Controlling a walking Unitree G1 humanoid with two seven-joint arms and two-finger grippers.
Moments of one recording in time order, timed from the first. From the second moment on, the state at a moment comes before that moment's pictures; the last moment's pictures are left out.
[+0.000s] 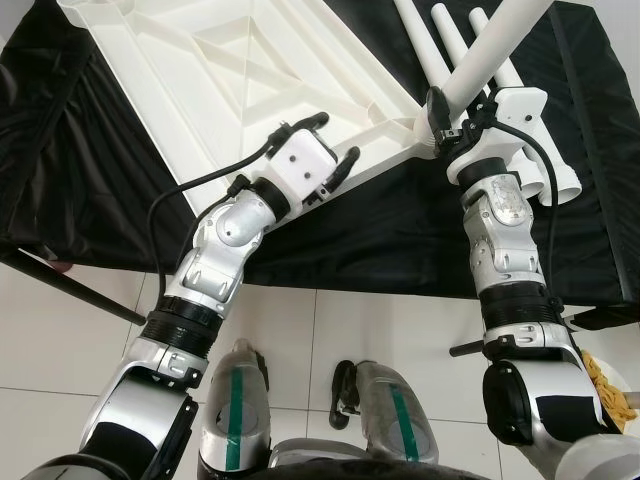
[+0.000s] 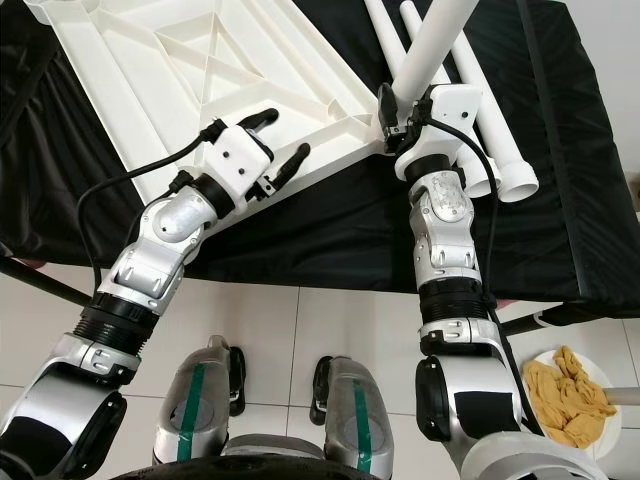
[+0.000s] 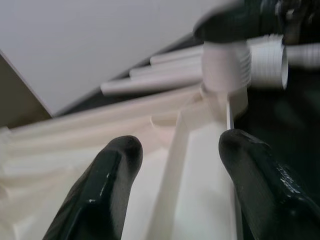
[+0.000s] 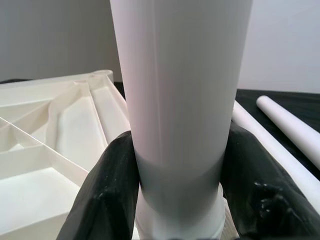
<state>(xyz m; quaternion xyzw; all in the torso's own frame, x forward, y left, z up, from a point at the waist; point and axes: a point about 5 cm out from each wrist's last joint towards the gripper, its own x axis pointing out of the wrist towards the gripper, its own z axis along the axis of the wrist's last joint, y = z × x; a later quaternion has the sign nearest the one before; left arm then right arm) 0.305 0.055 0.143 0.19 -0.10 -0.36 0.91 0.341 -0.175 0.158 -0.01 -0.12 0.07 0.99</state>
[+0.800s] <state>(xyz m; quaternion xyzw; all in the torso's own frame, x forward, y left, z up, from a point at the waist) 0.321 0.011 0.142 0.15 0.07 -0.41 0.90 0.344 -0.185 0.163 -0.01 -0.14 0.05 0.99</state>
